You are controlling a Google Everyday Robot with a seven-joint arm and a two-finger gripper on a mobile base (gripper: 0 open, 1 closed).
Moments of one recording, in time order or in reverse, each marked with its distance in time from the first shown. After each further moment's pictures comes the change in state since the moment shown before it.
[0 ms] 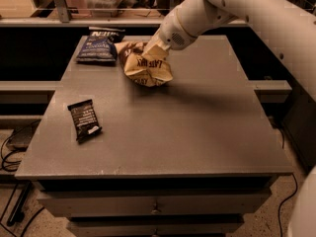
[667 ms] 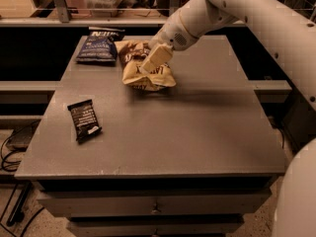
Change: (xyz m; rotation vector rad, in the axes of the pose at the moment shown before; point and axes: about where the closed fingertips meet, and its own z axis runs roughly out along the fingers) arm 0.007 -0.007 0.007 -0.045 -0.020 0.026
